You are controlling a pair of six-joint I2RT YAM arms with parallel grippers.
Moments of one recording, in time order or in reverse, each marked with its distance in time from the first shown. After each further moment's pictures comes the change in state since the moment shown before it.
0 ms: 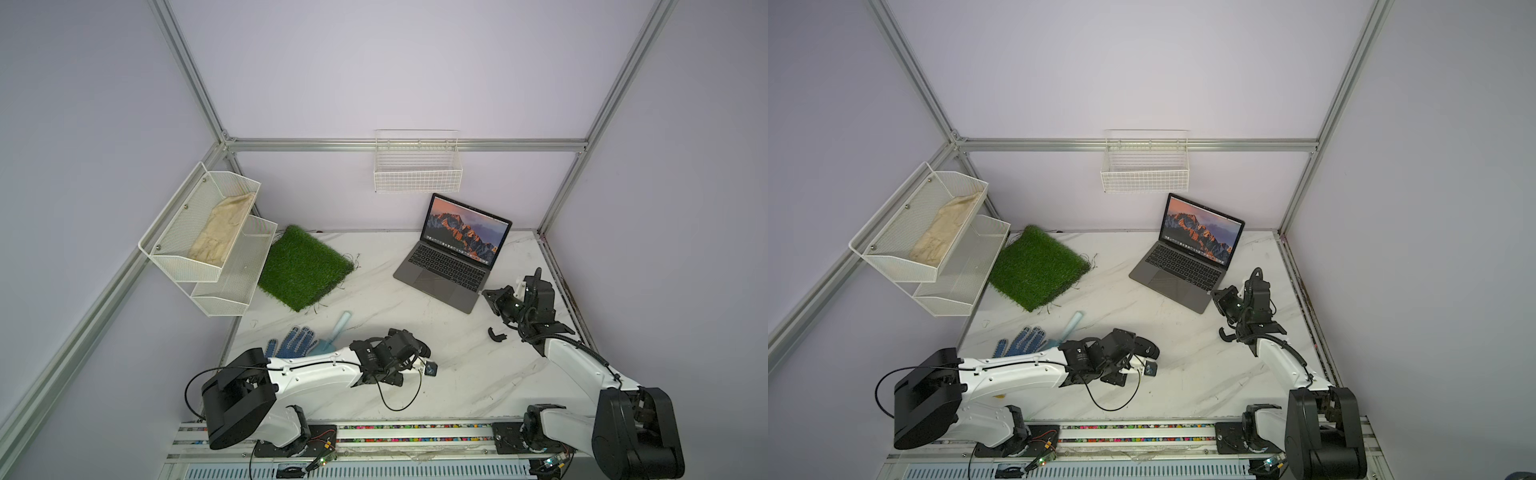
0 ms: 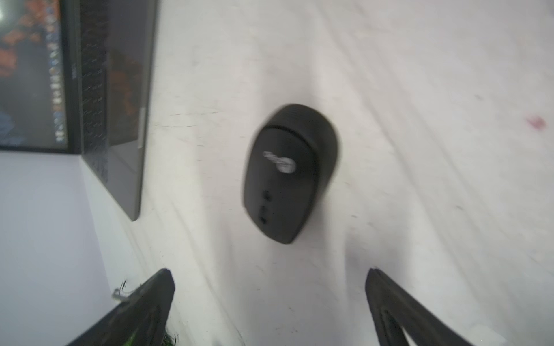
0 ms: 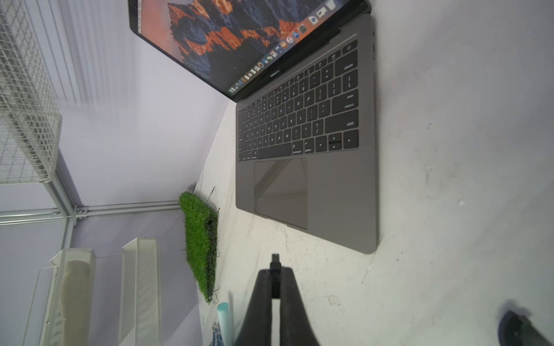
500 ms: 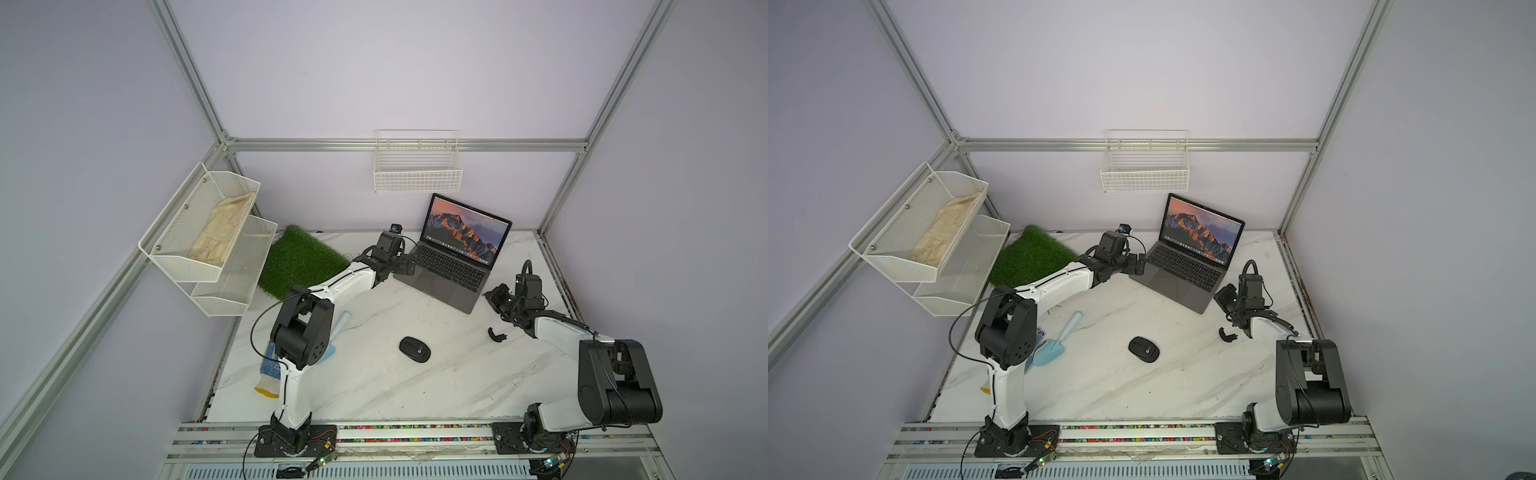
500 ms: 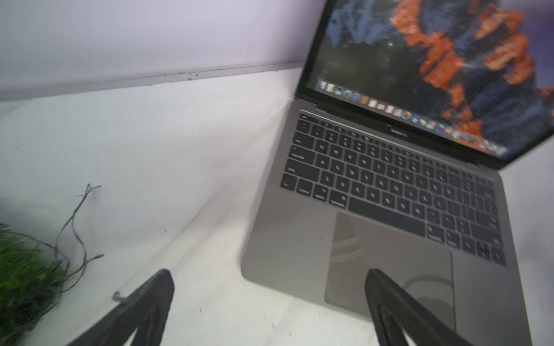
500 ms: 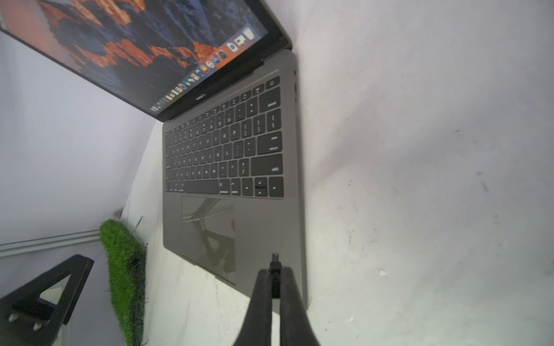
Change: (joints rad) left arm 0.490 0.660 0.747 0.150 0.176 -0.979; right arm -0.032 0.255 0.076 0.009 0.114 -0.128
